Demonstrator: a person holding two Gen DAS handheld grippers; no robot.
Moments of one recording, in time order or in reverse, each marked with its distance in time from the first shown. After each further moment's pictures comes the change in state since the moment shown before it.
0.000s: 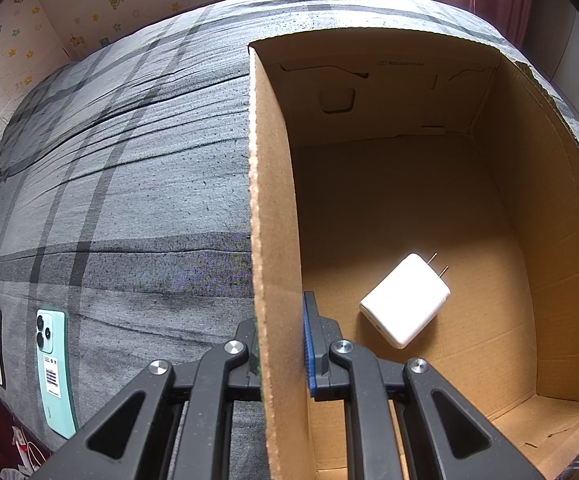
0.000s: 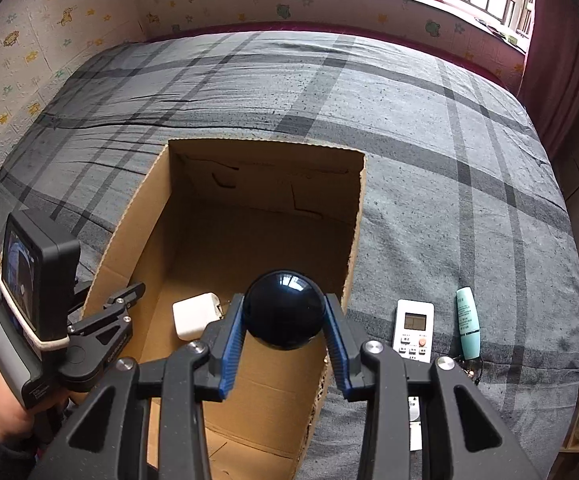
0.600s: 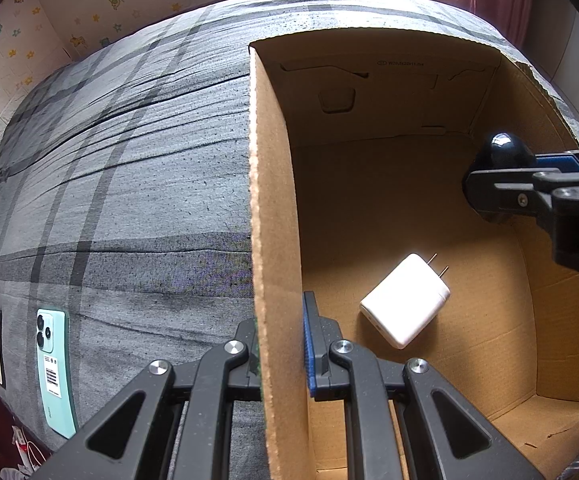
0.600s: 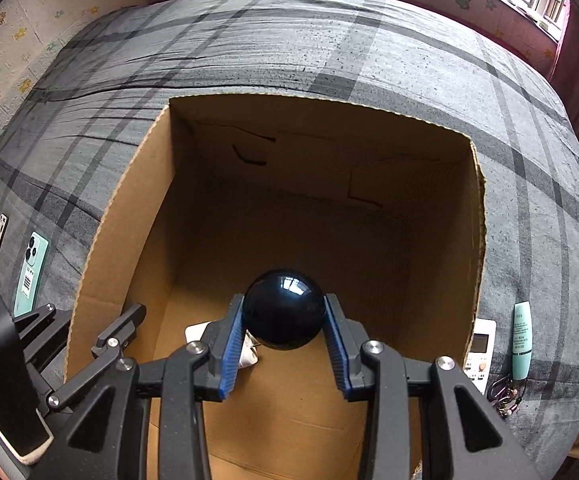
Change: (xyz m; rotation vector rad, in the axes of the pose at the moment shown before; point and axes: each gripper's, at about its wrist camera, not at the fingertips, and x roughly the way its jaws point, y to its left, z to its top) left arm -0.001 0.000 0.000 -0.003 -0.001 0.001; right arm 0.083 0.036 0.028 -0.009 0.147 0.023
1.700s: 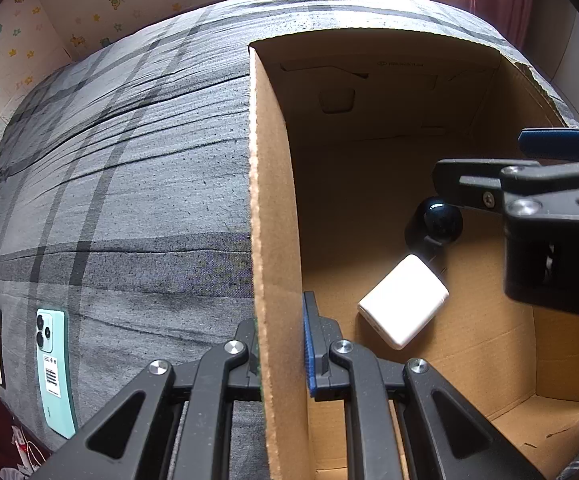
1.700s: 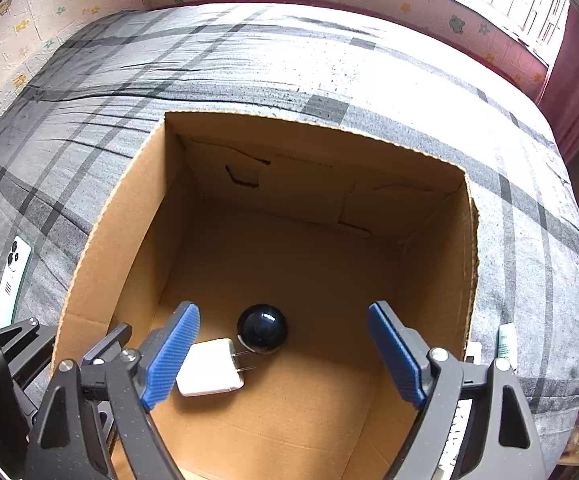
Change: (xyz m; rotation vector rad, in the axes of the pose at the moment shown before) left arm 0.000 -0.001 0.000 -0.001 0.000 0.000; right arm -0.003 0.014 0.003 -0.043 -0.088 -0.091
